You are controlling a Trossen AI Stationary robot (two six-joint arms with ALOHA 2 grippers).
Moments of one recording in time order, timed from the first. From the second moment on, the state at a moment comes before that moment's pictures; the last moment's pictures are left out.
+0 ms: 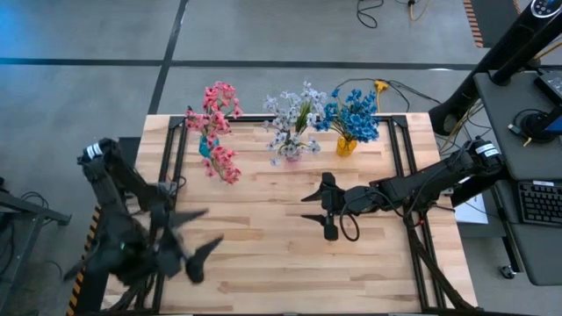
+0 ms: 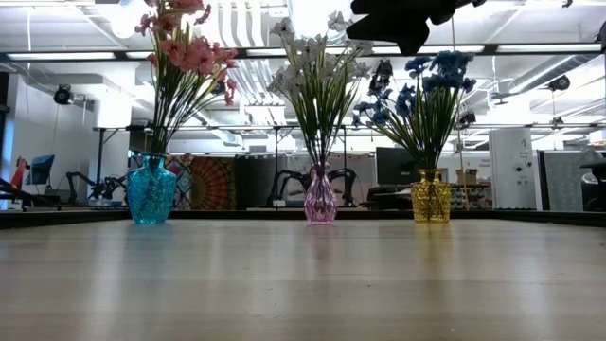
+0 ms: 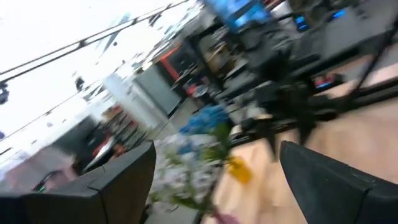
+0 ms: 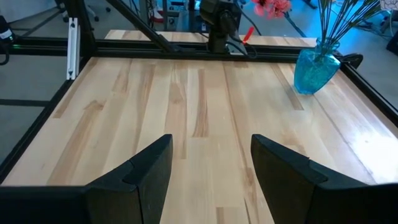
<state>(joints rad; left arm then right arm) -1.05 1.35 1.20 0.48 -1.57 0.94 0.29 1.34 0.86 0.11 0.29 0.08</state>
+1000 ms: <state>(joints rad) -0.78 1.48 0.89 0.11 -0.98 -0.03 0.29 1.34 0.86 0.01 0.23 0.11</state>
